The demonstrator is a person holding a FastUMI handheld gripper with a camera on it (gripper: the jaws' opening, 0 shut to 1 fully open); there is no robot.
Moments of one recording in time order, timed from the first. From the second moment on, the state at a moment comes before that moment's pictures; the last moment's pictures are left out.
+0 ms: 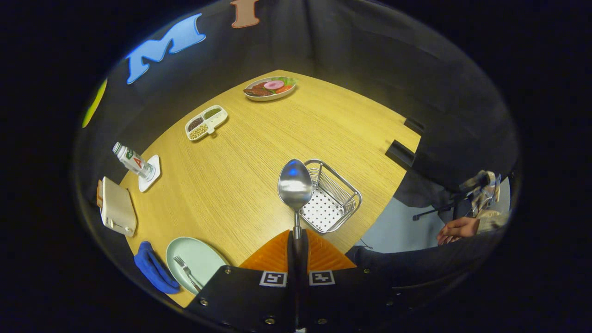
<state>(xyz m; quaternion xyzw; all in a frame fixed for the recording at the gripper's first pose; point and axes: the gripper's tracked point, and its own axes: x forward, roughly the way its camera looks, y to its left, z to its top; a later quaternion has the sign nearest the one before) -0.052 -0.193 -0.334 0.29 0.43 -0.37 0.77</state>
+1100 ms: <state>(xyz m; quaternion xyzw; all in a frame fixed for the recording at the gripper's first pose) -0.049 -0.236 -0.314 0.26 0.45 -0.37 0.77</state>
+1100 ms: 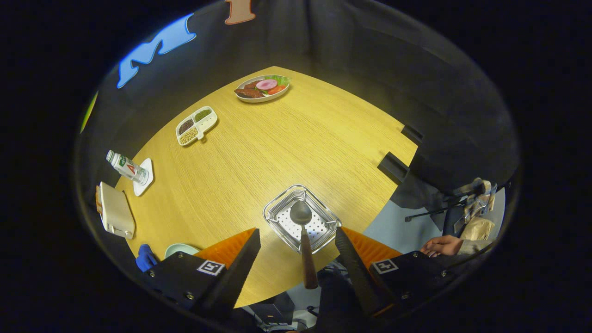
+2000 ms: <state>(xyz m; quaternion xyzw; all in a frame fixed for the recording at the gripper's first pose) 0.036 -0.197 -0.181 0.08 0.20 -0.29 0.93</state>
